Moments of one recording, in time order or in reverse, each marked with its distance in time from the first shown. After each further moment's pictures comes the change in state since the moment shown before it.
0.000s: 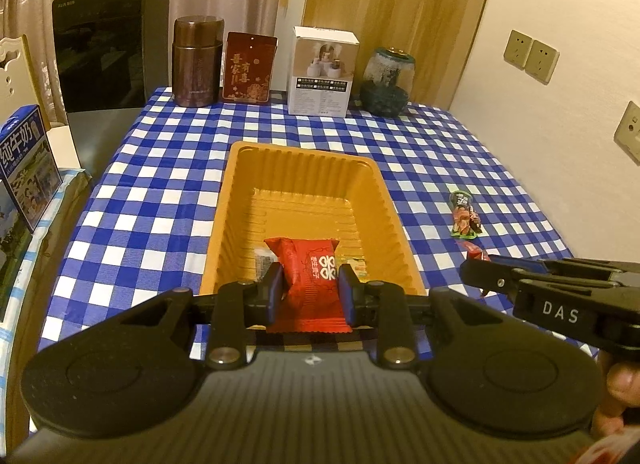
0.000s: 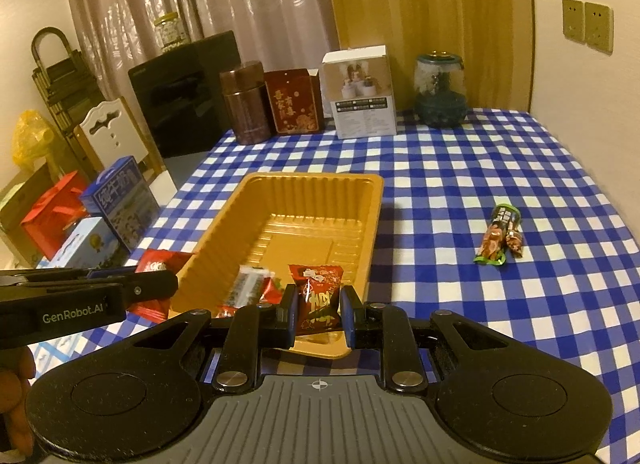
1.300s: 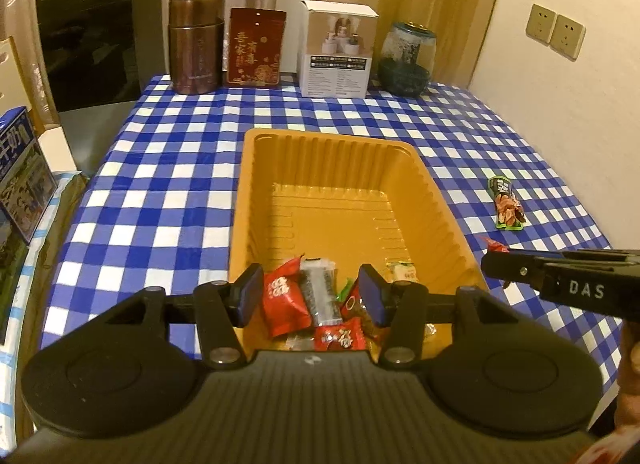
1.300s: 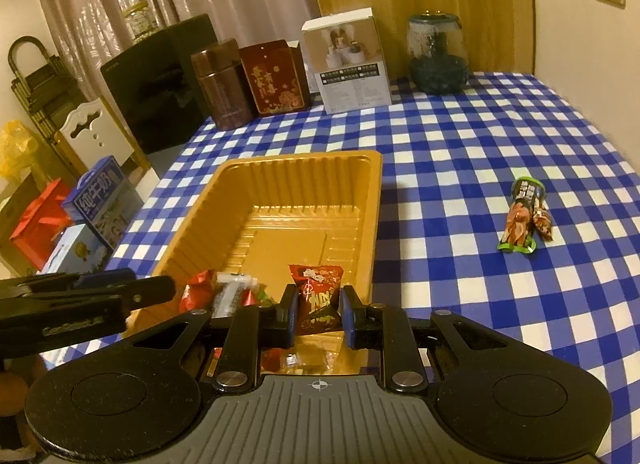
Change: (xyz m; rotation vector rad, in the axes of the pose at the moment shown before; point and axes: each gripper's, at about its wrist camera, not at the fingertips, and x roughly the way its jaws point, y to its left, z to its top) left arm 0.063 0.033 0.007 0.037 0.042 0.020; right arm 0.068 -0.020 0.007 0.082 0.059 0.005
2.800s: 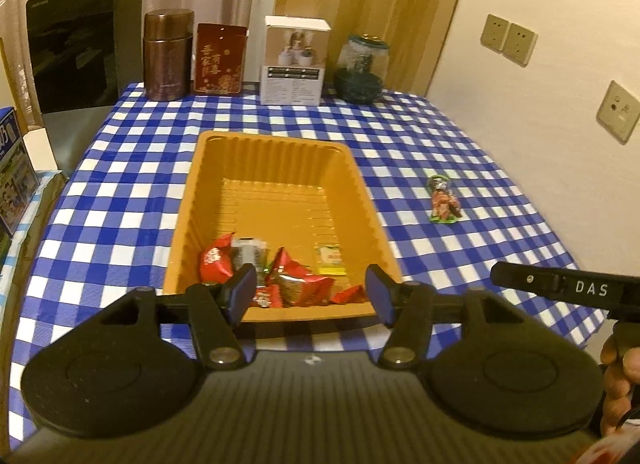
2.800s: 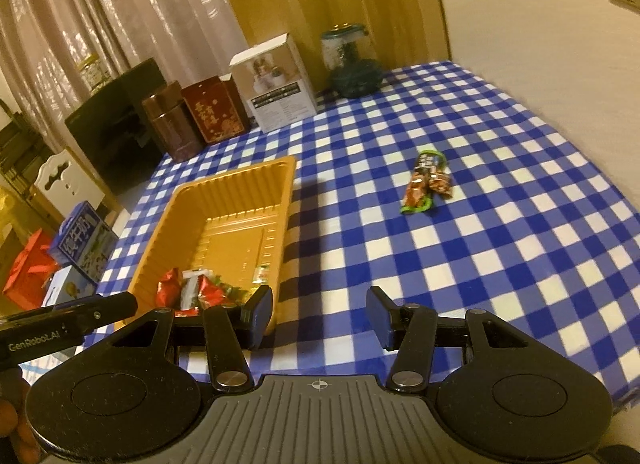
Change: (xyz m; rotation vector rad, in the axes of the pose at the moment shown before) left arm -0.053 -0.049 -0.016 -0.005 -0.028 -0.088; right arm -0.091 -0.047 -0.033 0.176 -0.063 -0.089
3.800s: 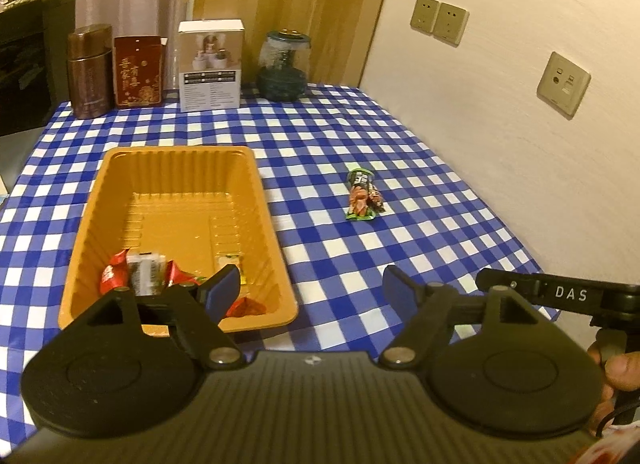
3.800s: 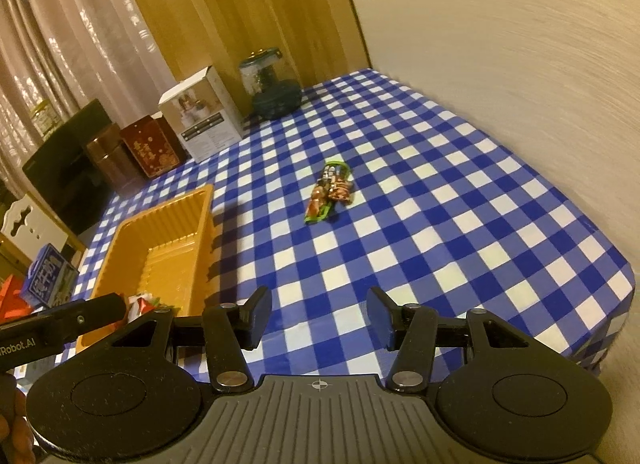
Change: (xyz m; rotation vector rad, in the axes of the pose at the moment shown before) left arm 0.014 -0.080 0.006 0.094 0.014 -0.123; right arm -0.042 -0.070 -0.004 0.125 -0.050 -0.108
